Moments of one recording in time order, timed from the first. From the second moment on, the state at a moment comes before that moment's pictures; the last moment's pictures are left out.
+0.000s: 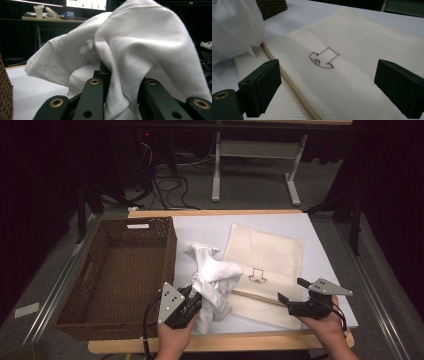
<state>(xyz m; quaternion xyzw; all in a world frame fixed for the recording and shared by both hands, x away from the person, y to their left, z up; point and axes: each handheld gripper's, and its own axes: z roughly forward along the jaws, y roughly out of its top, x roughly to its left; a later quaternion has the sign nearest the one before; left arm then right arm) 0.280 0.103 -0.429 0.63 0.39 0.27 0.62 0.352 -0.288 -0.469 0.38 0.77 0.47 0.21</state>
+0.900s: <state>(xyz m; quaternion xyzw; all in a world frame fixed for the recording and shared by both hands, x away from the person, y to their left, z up) 0.279 0.109 -0.431 0.61 0.40 0.27 0.62 0.359 -0.261 -0.491 0.34 0.83 0.41 0.17</state>
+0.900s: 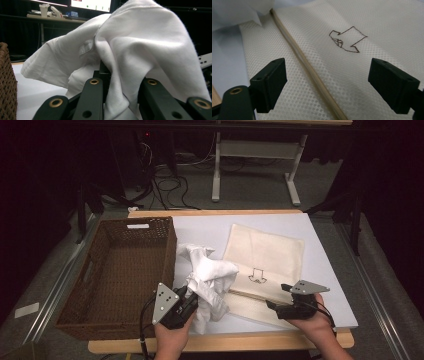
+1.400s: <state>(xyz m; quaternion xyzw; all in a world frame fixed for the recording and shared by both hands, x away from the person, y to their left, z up) 0.278 0.111 -0.430 0.61 0.41 0.27 0.62 0.371 -0.257 -0.502 0.34 0.85 0.35 0.19</state>
